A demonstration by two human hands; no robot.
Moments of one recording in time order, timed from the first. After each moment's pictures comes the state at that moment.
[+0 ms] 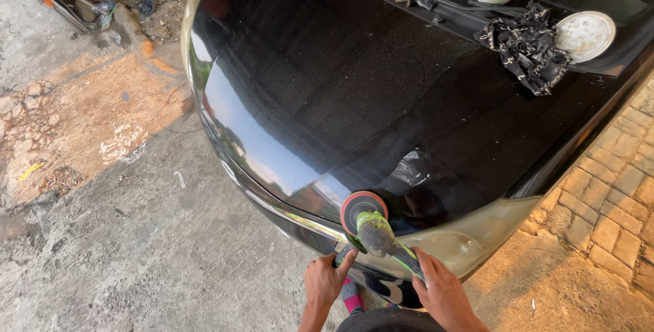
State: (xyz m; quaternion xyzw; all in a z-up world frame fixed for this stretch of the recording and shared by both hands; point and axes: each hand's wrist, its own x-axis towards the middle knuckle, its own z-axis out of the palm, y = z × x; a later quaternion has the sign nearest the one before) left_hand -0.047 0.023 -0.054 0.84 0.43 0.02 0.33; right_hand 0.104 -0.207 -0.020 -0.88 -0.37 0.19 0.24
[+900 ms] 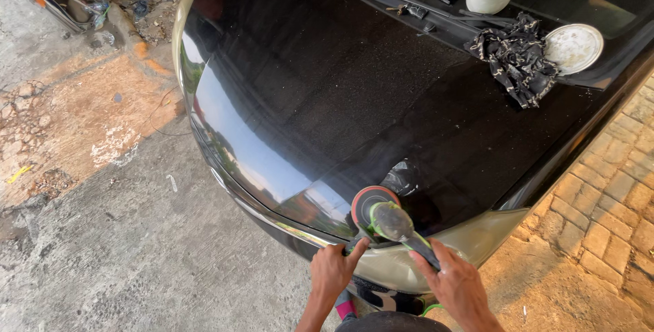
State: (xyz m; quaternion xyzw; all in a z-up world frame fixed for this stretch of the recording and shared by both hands) left_hand 0.023 0.014 0.014 0.85 0.40 0.01 0.34; right_hand 0.158 -0.199 0.049 -0.89 -0.35 0.09 0.27
